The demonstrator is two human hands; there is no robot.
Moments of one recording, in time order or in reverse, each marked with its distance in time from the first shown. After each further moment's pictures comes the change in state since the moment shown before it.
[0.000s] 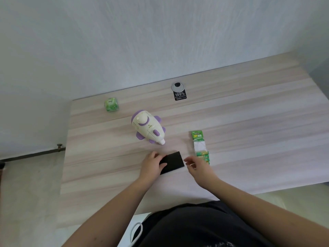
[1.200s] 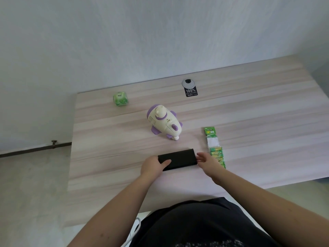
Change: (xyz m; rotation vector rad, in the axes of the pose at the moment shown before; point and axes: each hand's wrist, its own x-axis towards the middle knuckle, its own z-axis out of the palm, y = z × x) left_hand -0.006 -0.059 -0.003 -0.205 -0.184 -0.349; right_hand 0.024 -0.001 0.039 0.243 0.007 0.297
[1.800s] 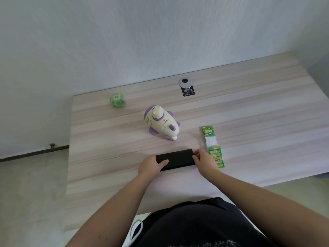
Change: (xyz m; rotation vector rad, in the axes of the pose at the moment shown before) left_hand 0.002 0.002 -0.007 0.067 -0.003 0.008; right_hand 0.006 -0.008 0.011 -0.411 0.221 -0.150
